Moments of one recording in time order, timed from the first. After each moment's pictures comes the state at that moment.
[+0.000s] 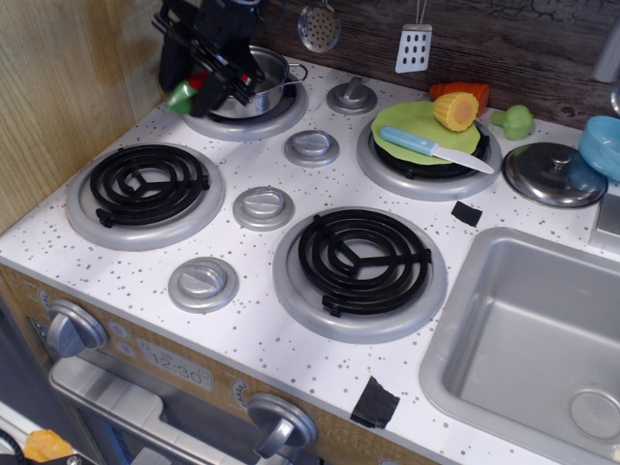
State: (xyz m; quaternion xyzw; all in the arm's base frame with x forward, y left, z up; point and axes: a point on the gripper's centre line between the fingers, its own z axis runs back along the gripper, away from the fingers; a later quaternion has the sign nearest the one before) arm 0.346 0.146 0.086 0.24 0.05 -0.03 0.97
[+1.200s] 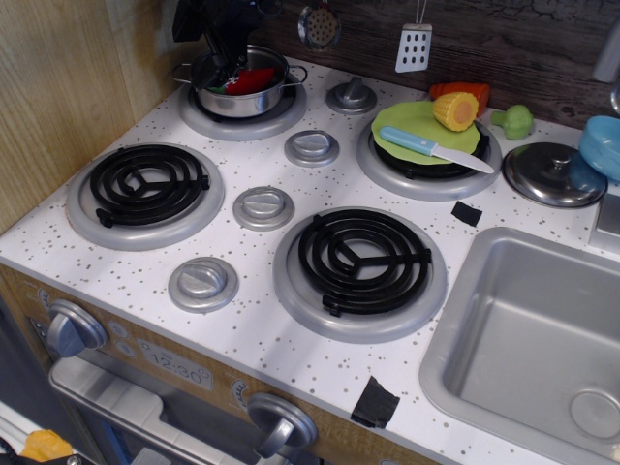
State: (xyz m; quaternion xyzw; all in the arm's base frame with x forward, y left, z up) arm 0.408 0.184 0.076 0.30 0.03 -0.22 0.93
